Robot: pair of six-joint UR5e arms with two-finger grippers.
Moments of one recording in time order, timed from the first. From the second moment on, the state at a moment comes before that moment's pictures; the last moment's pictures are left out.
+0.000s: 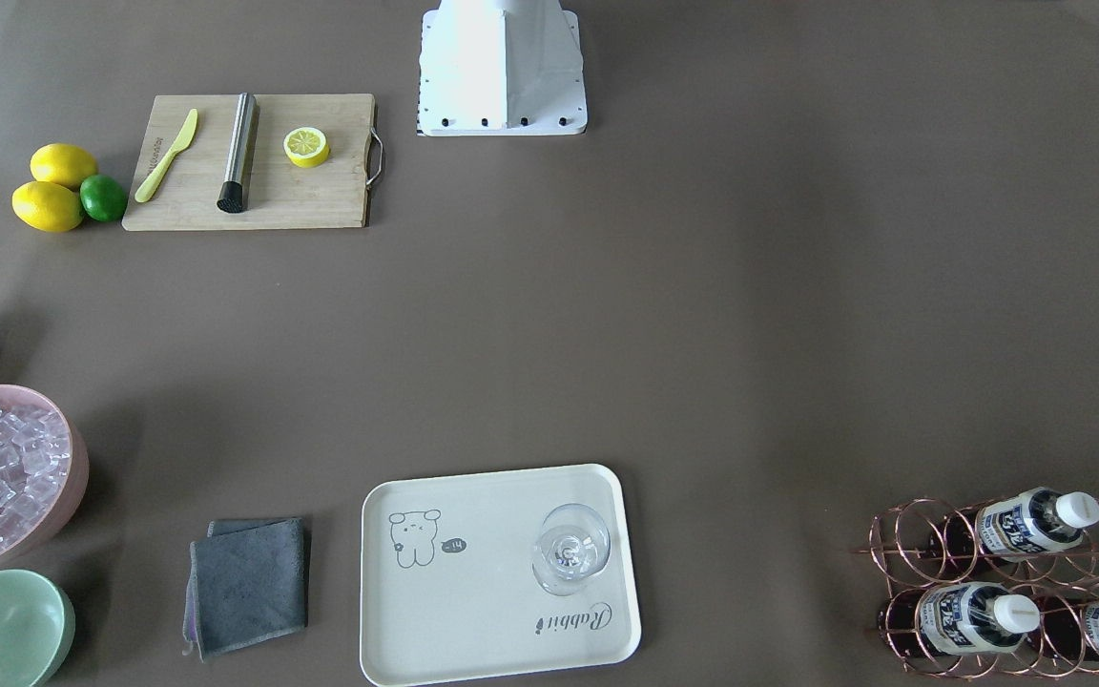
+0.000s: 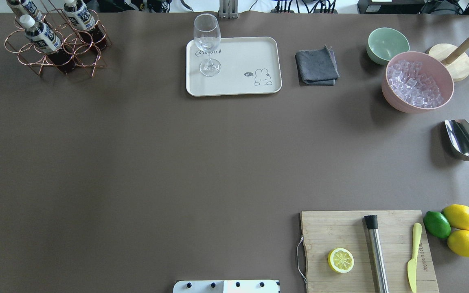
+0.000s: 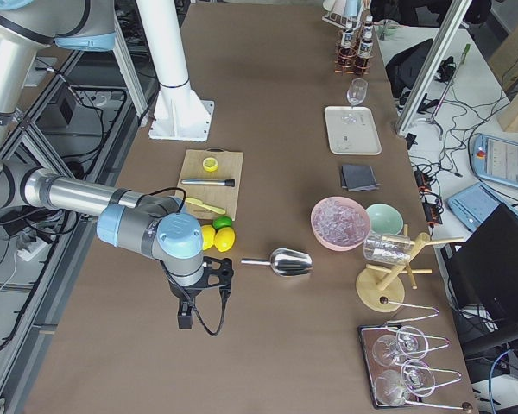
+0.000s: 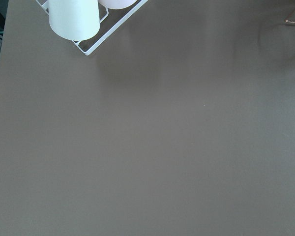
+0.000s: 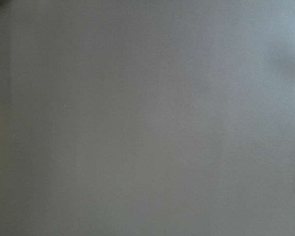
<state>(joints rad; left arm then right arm) -1.66 -1.51 -1.75 -1.51 -2.30 -0.09 1.71 -2.09 1.96 -1.65 2.20 -0.32</state>
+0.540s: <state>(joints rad) -1.66 -1.53 -1.73 -1.51 -2.29 -0.08 1.72 -2.08 2.03 -1.75 2.21 -0.32</state>
